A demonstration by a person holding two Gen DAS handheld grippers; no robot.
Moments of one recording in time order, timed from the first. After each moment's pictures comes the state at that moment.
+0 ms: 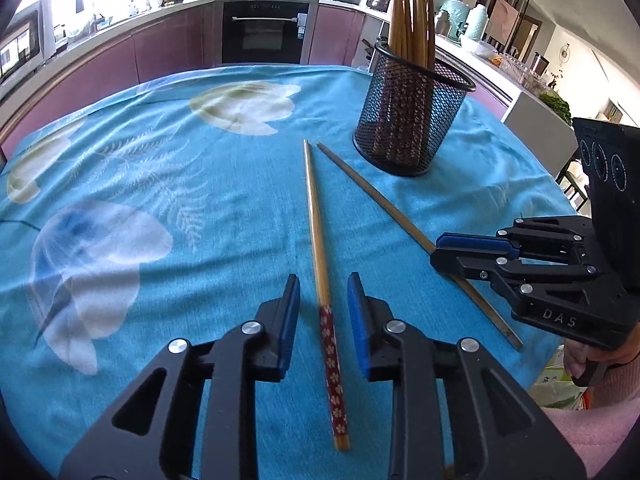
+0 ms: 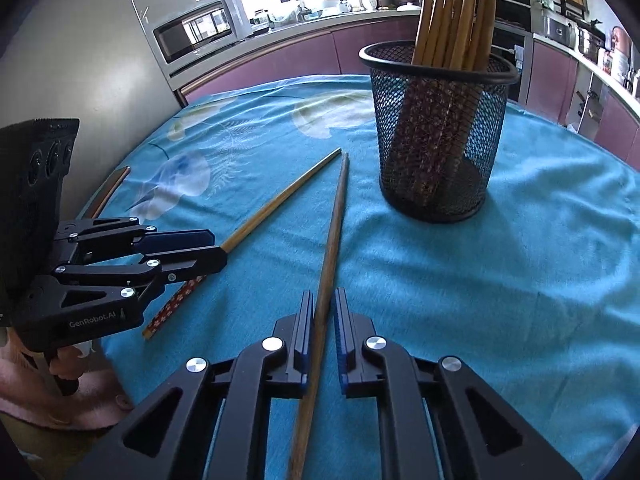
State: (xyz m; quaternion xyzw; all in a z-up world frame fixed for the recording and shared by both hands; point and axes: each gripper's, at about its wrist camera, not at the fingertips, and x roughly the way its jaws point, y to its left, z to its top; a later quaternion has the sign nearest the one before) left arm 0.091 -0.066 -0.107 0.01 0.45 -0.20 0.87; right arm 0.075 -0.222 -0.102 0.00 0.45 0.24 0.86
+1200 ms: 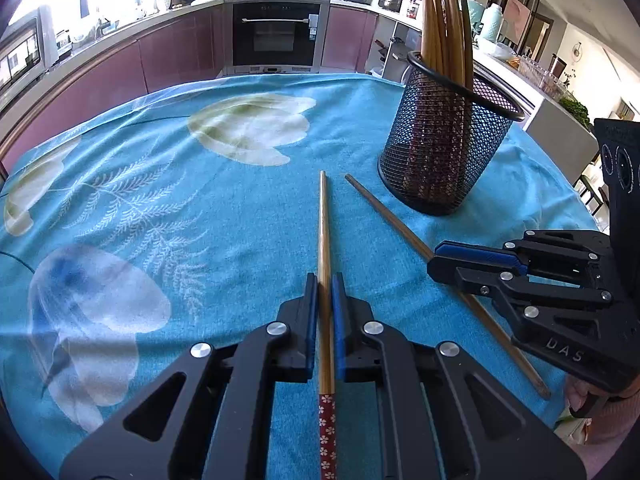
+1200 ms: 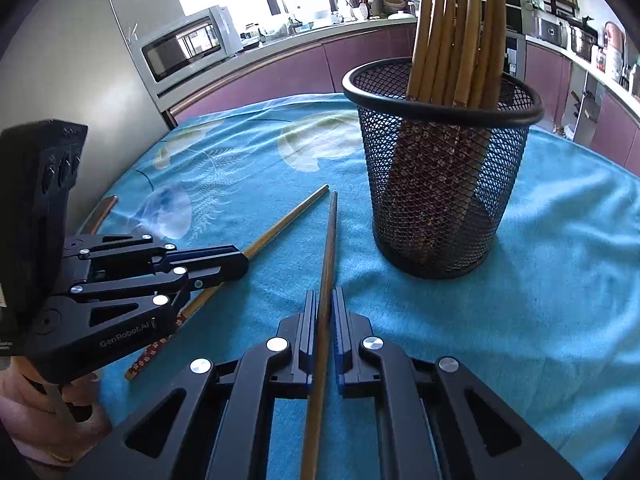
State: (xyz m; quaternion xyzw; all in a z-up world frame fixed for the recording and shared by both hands) left arm 0.133 -0.076 -0.112 0.02 0.45 -0.18 0.88; right arm 0.108 -0.221 -0.099 0.03 0.43 0.24 0.87
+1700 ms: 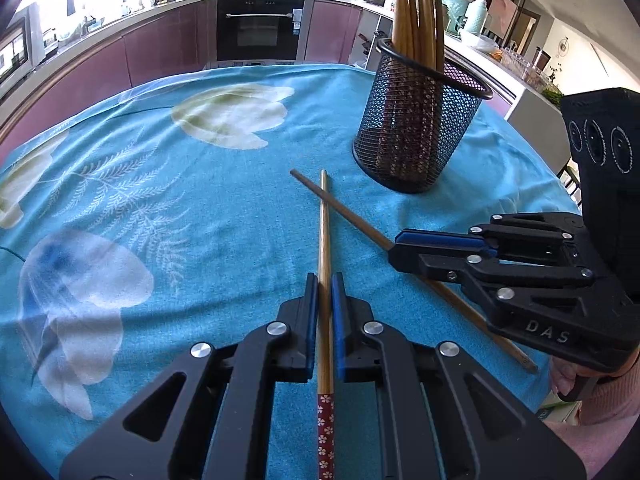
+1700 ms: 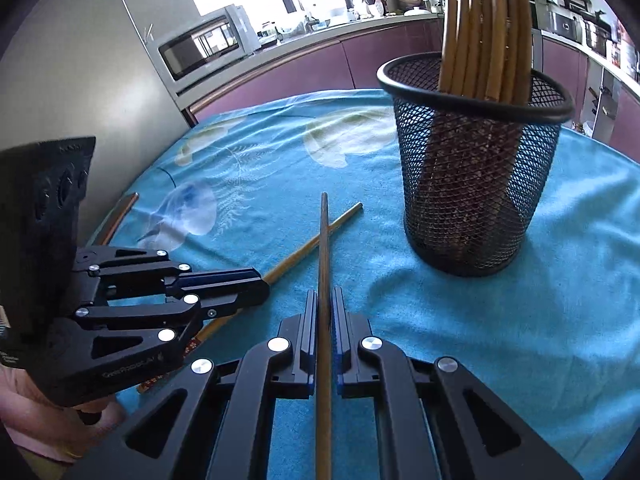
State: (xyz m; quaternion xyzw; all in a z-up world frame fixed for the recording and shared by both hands) left arm 0.118 -0.079 -0.113 0.02 0.46 -0.20 0.86; right arm 0.107 -0.212 -0.099 0.03 0.44 0.27 0.86
